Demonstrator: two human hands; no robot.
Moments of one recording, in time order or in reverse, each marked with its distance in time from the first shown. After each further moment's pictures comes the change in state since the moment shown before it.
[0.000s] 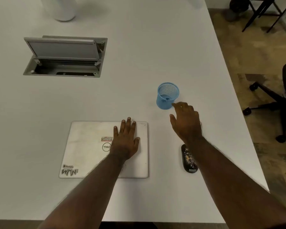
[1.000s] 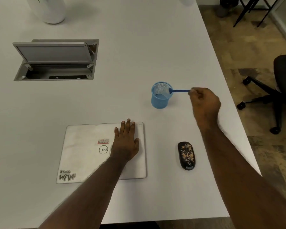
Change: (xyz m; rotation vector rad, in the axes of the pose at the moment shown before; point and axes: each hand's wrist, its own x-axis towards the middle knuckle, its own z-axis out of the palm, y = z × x) left_hand 0.001 0.013 0.000 -0.079 0.045 0.052; right_hand 0.025 0.033 -0.051 0.787 0.407 0.470
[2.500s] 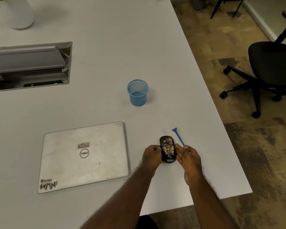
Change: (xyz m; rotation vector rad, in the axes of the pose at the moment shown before) left_hand -0.019 0.174 0.032 -1.112 -0.392 -0.678; right_hand -0.144 0.114 -0.062 0.565 -0.040 0.971
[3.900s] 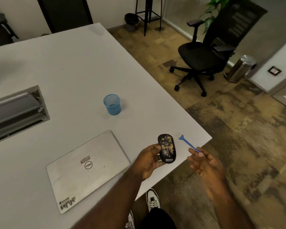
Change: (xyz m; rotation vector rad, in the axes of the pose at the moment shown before) left_hand -0.148 0.001 -0.064 -0.280 -0.707 -0.071; right_hand -0.243 0.017 -0.092 0.118 0.223 -0.302
